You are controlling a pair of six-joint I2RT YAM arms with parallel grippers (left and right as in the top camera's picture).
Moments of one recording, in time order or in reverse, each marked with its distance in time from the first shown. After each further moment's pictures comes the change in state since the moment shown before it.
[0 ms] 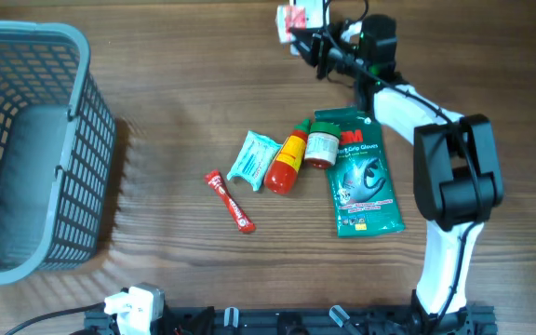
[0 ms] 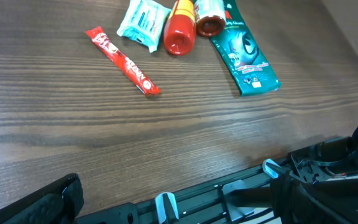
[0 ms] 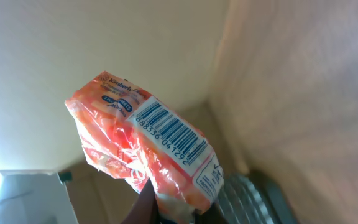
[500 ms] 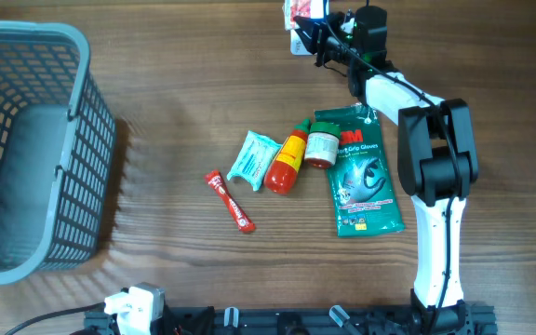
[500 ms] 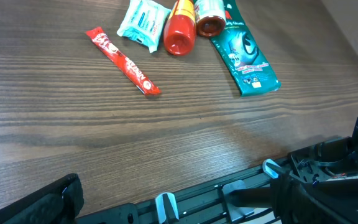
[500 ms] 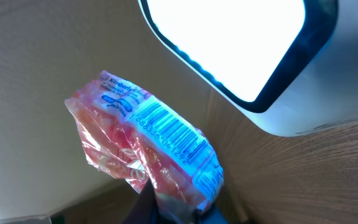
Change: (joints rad) left arm 0.000 0.000 0.000 0.000 0.000 0.000; right arm -0.011 0.220 0.229 -0.042 0.082 -0.003
